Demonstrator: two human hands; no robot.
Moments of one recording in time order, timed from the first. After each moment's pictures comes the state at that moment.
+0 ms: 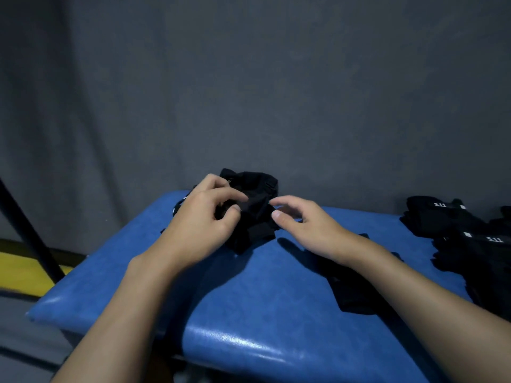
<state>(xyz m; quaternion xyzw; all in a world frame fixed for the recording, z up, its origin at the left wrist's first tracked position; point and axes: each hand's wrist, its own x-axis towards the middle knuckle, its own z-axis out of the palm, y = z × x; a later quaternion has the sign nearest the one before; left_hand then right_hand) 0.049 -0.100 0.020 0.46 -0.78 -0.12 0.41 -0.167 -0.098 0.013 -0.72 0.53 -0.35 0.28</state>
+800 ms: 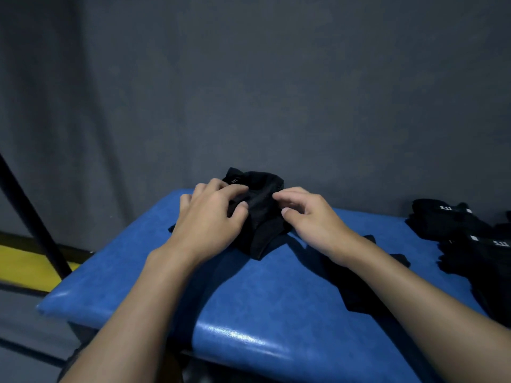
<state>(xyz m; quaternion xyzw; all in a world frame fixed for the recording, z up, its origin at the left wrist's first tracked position) 0.044 -0.097 0.023 0.57 -0.76 -0.01 0.32 -0.152 -0.095 0.020 -0.71 0.52 -0.40 0.25</state>
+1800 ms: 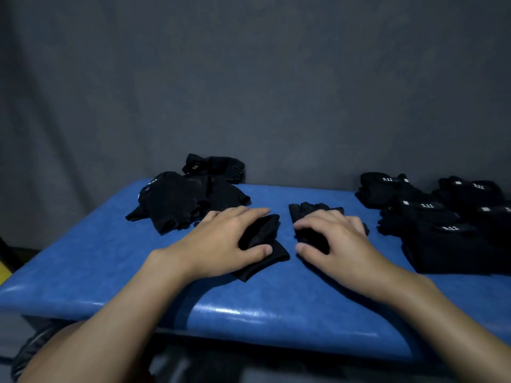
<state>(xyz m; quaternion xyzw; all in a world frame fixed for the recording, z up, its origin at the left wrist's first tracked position) -0.015 -0.065 -0.005 0.41 -0.90 -0.08 0.14 -0.246 0.002 -0.012 -0.76 0.59 -0.26 0.01</state>
